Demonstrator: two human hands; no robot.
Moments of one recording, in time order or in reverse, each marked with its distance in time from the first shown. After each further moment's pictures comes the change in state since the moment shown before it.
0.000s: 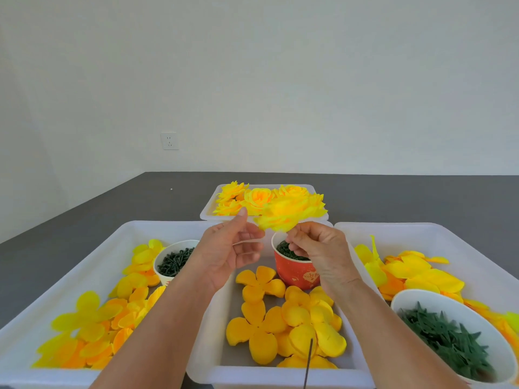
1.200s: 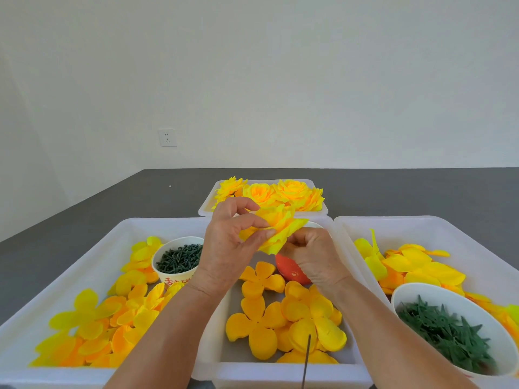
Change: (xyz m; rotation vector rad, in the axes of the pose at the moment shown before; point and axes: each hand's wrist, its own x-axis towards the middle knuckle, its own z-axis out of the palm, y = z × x) left_hand -0.011 -0.009 0.009 0.906 0.097 0.868; right_hand -0.003 0.007 0.007 -0.253 -0.143 -0.060
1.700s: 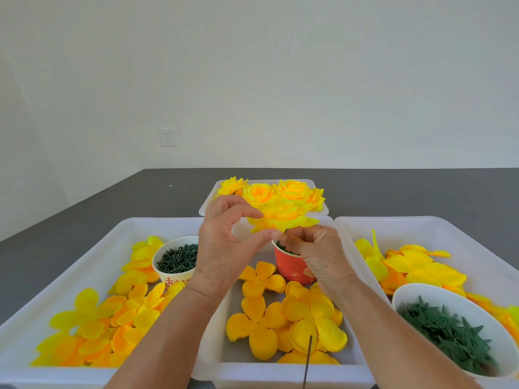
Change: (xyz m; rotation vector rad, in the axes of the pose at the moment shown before) left_hand -0.003 0.004 -0.002 -0.041 0.131 -0.059; right_hand -0.001 -0.002 -0.005 0.076 0.088 0.037
